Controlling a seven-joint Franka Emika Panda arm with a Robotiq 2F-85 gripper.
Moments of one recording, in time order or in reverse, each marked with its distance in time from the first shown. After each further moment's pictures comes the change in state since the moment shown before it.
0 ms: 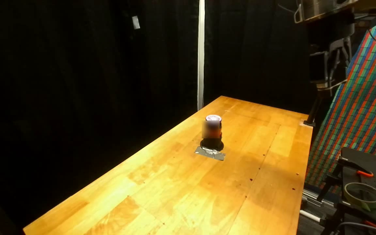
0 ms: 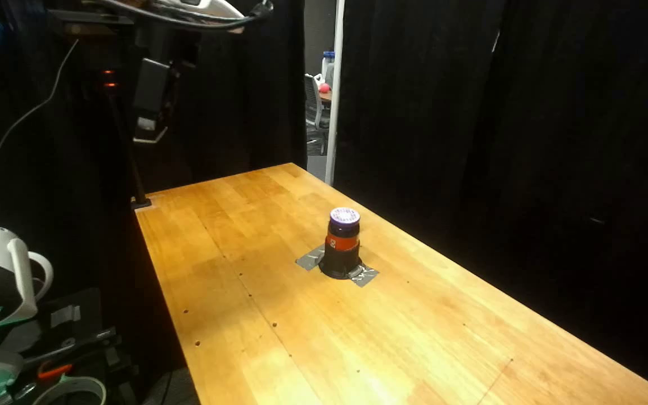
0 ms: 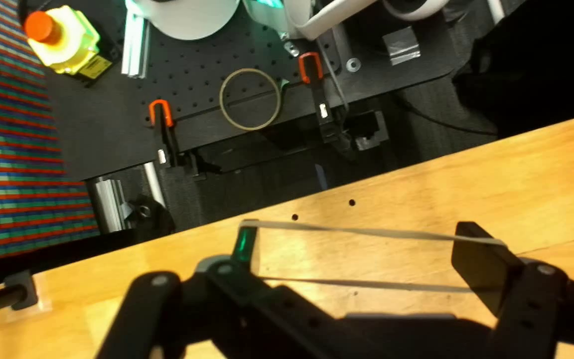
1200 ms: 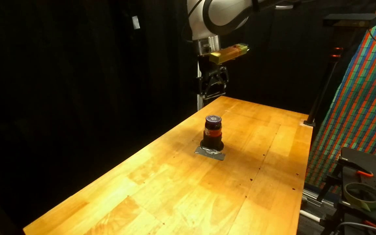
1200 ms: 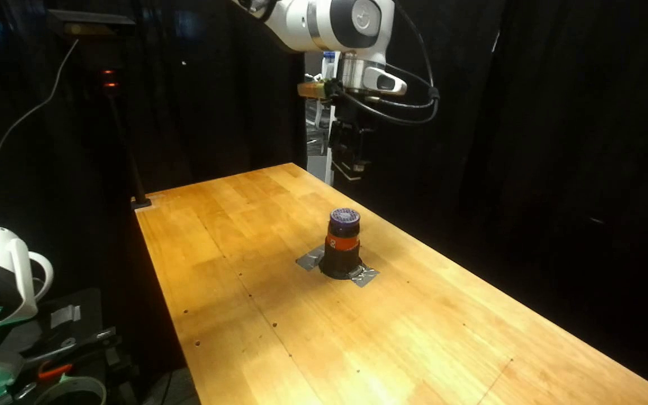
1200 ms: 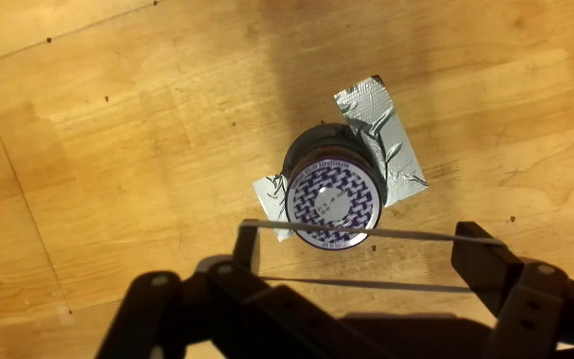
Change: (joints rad) arm 0.073 0.915 -0.169 0.922 -0.211 0.175 -0.069
